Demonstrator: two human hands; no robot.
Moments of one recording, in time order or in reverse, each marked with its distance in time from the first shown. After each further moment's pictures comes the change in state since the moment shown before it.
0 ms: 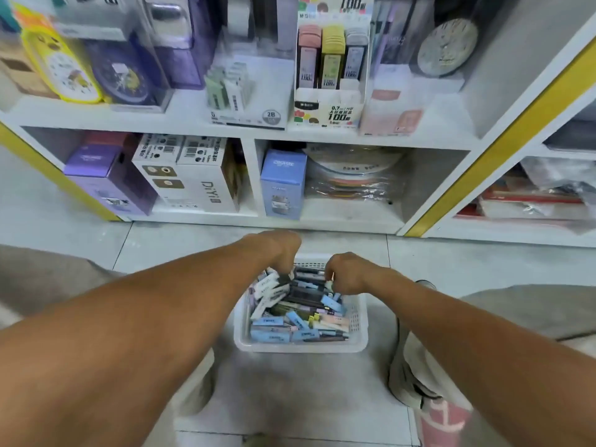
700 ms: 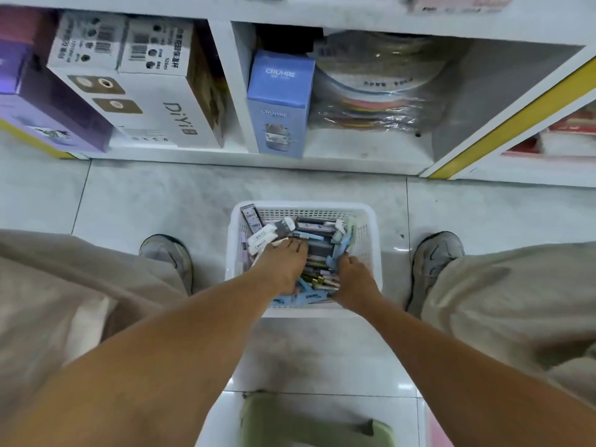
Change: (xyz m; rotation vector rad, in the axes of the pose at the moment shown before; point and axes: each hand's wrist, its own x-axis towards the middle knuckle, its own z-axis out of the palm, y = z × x) left_hand 0.090 0.009 0.187 -0.009 0.059 0.114; right_hand 0.061 0.022 0.173 0.307 0.145 0.199
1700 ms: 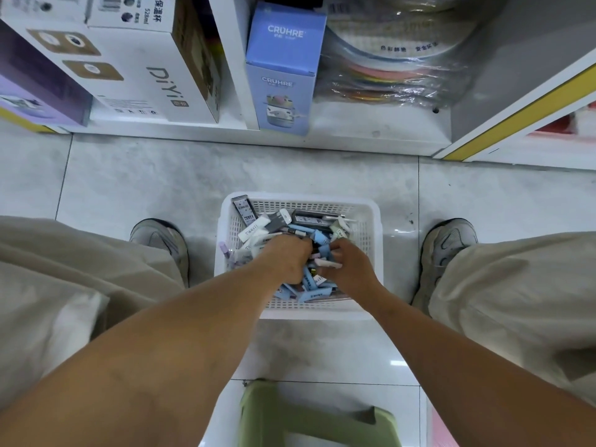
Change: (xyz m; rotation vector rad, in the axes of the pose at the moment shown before) left_hand 0.019 0.002 0.007 -0.089 -0.117 -0.018; right_hand 0.005 -0.014 0.005 0.611 0.038 0.084
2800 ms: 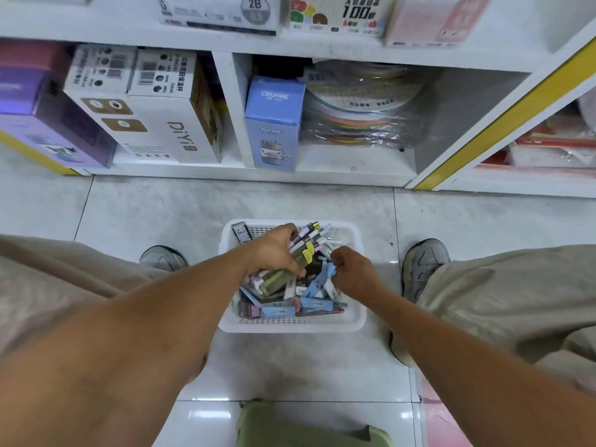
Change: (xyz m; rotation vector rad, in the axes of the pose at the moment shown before) left_hand -0.048 -0.016 -0.070 -0.866 0.051 -0.001; right_hand -0.022 -0.027 -0.049 -0.201 0.048 -0.062
